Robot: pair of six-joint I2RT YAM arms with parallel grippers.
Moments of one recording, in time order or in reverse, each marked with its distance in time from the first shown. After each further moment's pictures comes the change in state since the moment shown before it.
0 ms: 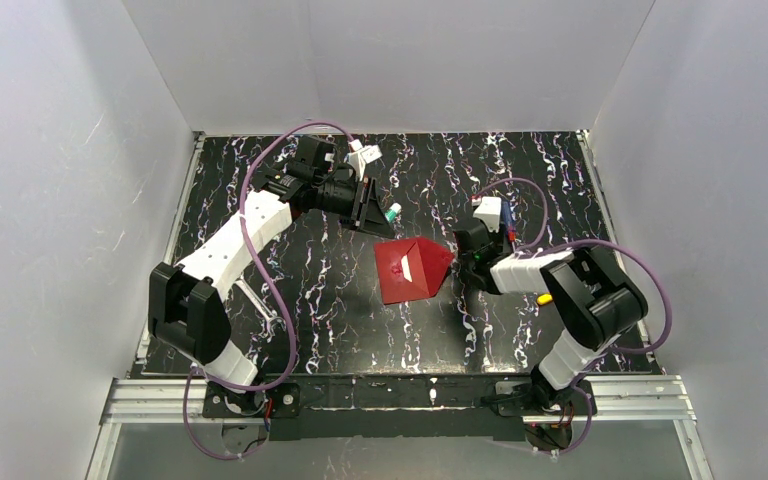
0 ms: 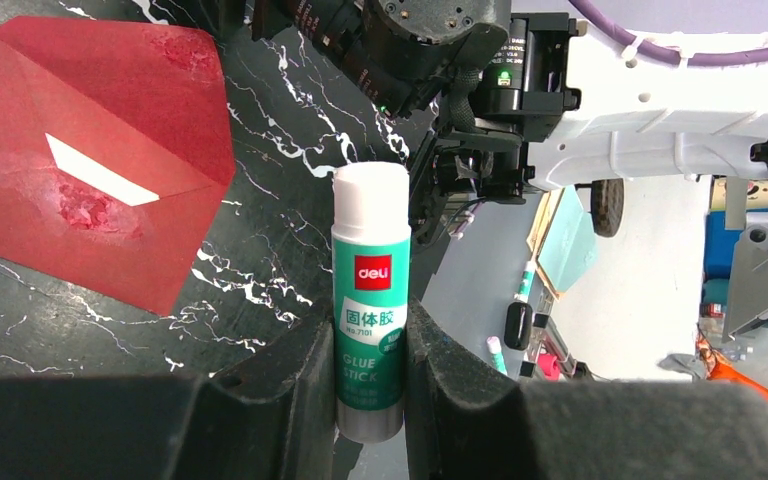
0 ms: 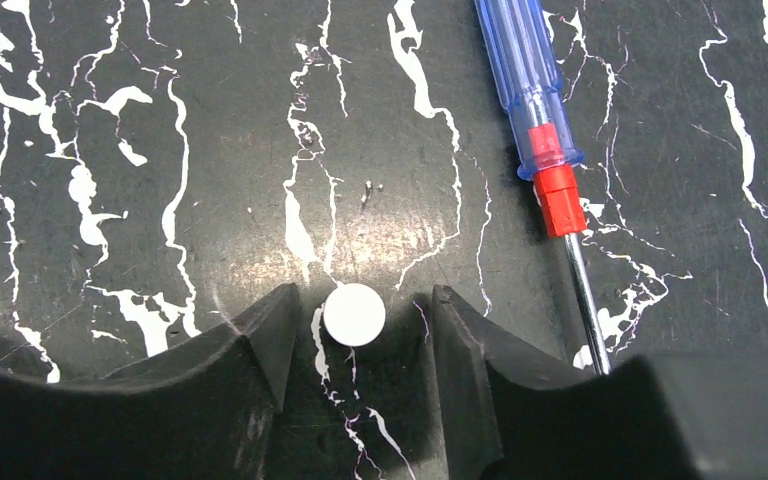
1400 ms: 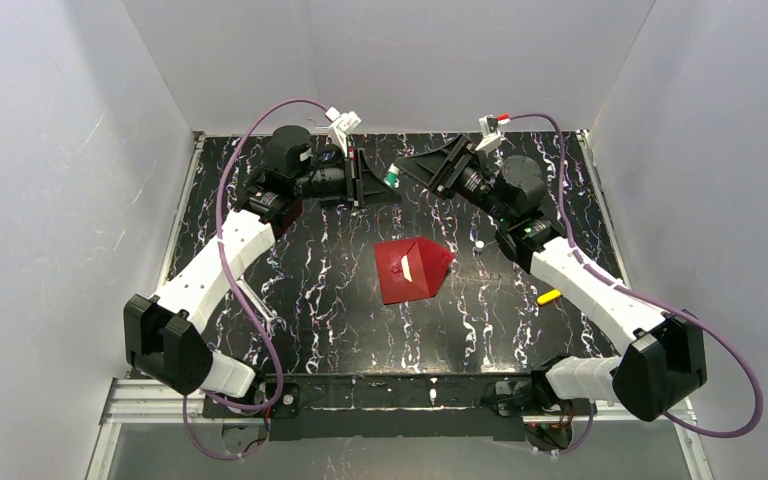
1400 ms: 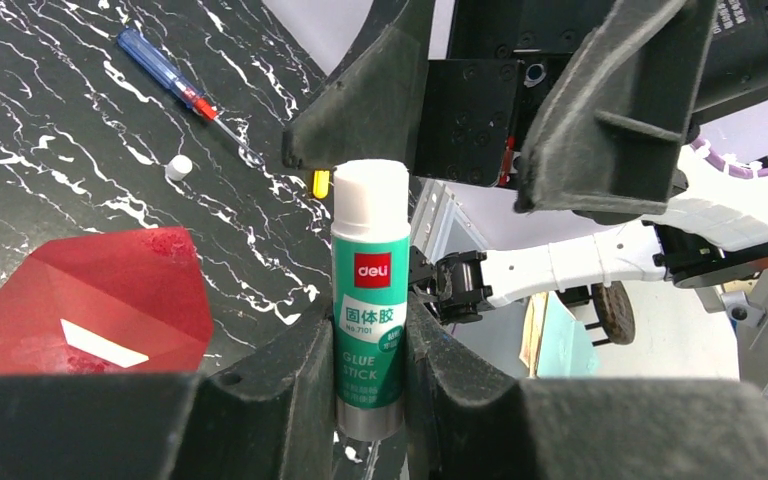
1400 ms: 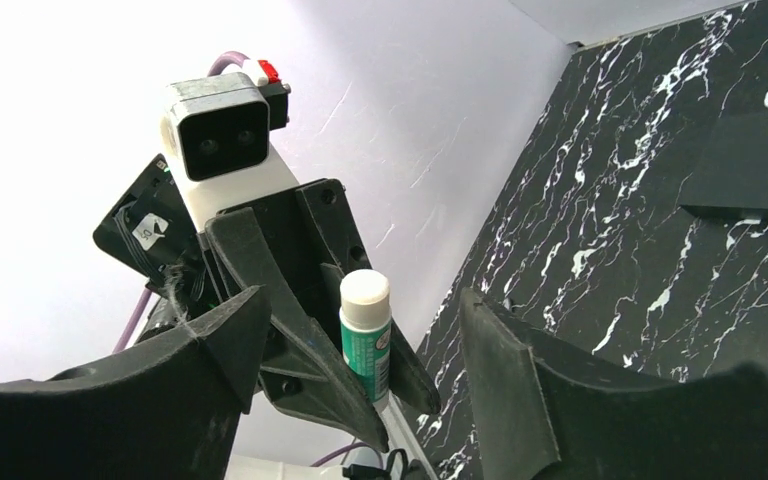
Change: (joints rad) left arm 0.000 -0.170 -0.111 0.502 -0.069 -0.291; right arm -0.003 -0.409 0.366 0.071 -1.017 0.737
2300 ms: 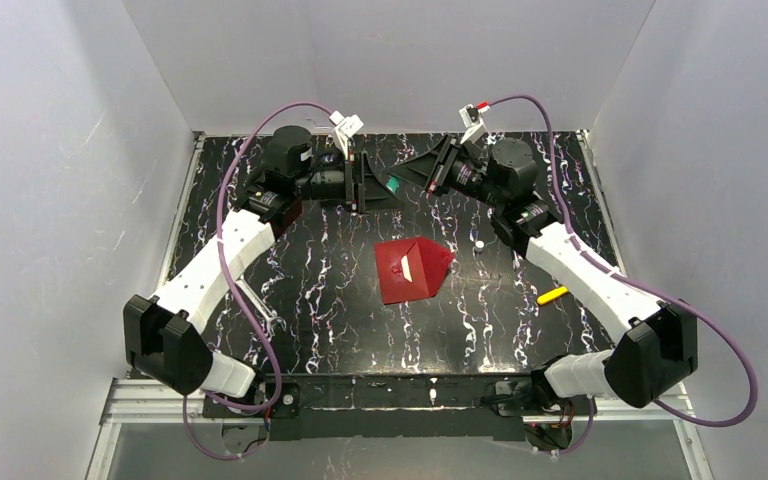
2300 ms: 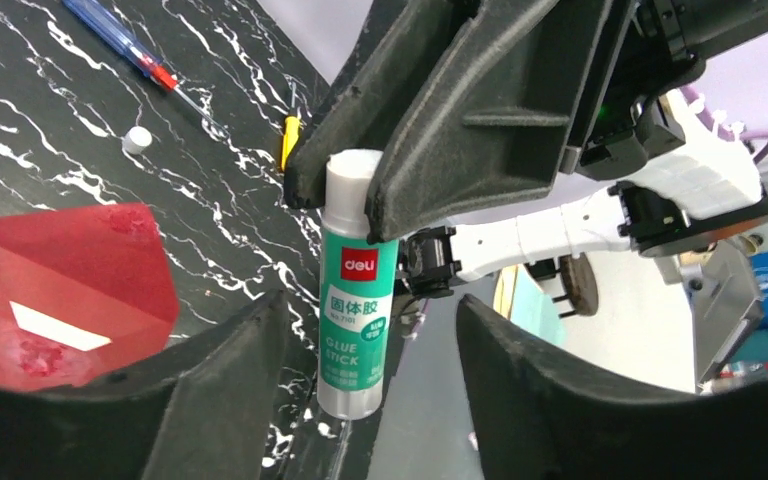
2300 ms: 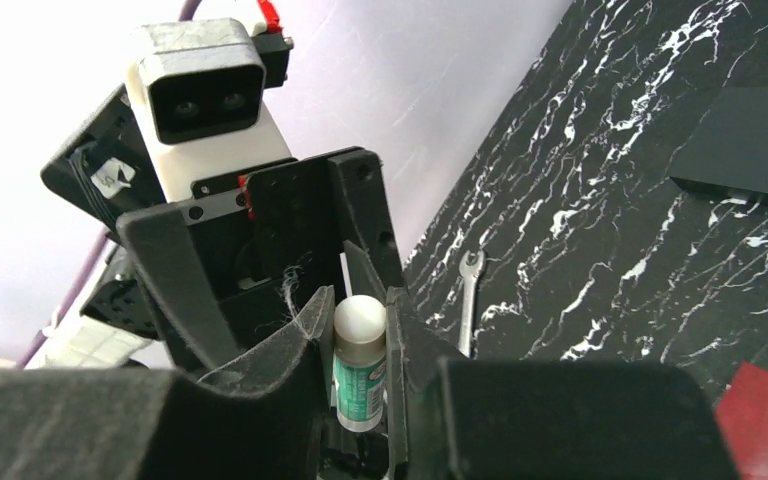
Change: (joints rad) left arm 0.000 -0.001 0.002 -0.006 0.071 -0.032; right arm 0.002 0.075 0.134 -0.144 -0.137 -0.115
